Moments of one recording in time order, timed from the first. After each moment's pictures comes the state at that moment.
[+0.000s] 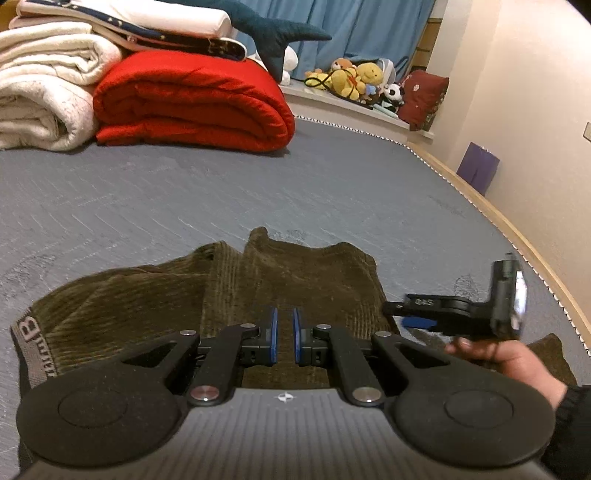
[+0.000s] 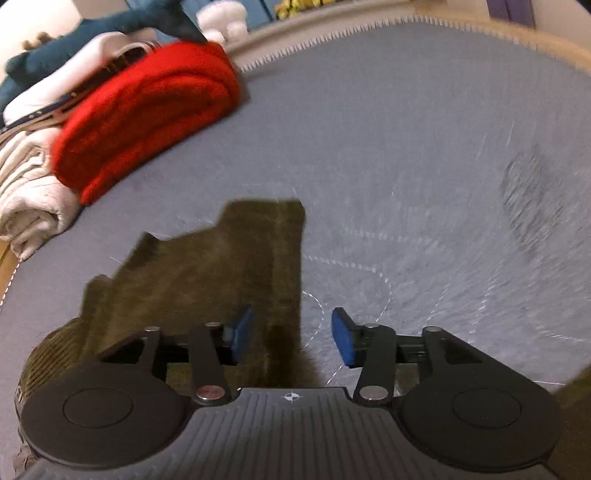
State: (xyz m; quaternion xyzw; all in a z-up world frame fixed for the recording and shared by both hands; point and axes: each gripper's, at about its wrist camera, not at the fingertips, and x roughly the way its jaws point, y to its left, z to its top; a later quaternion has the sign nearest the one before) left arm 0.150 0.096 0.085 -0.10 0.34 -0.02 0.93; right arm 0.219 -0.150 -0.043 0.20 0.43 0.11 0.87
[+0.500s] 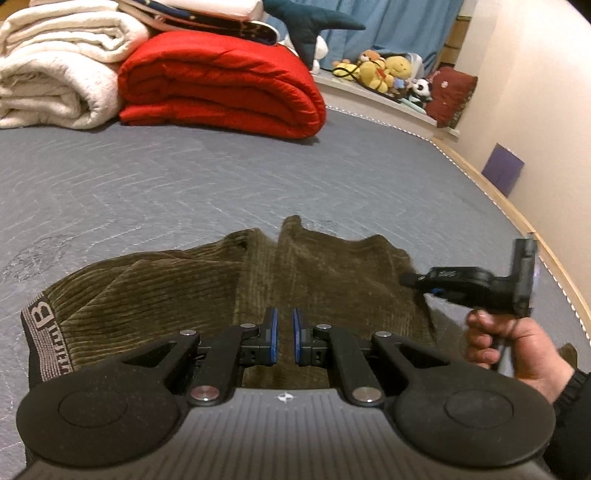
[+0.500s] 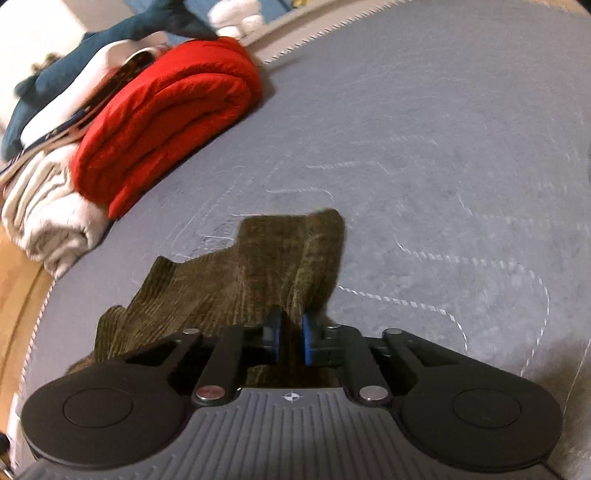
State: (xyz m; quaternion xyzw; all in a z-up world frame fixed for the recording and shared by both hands) left arm 0.166 0.126 0.067 -0.12 0.36 0.02 0.92; right arm 0.262 -0.139 -0.053 0.22 0.40 0.18 0.87
